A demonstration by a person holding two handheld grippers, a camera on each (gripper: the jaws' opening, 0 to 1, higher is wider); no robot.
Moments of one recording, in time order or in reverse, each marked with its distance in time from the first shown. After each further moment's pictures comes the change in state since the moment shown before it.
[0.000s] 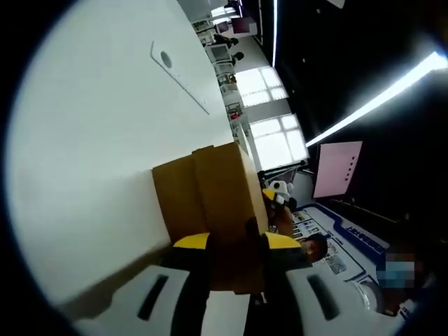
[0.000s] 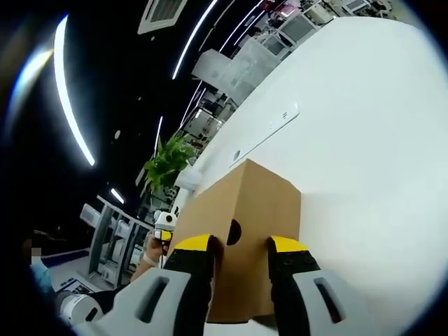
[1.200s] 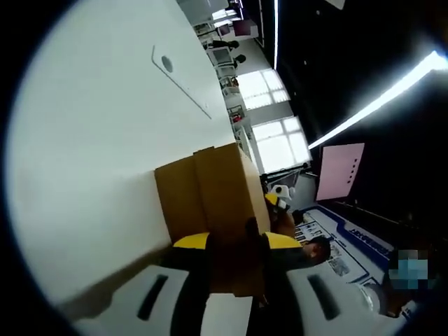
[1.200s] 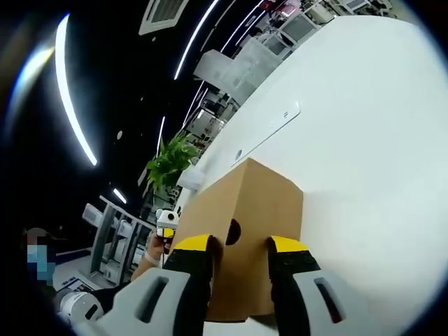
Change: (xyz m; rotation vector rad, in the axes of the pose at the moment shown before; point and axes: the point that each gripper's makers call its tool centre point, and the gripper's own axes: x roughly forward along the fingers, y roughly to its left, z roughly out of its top) left arm 0.005 -0.003 -0.002 0.012 -0.027 0.021; right arm -0.002 0.000 -0.001 -0.002 0.003 0.021
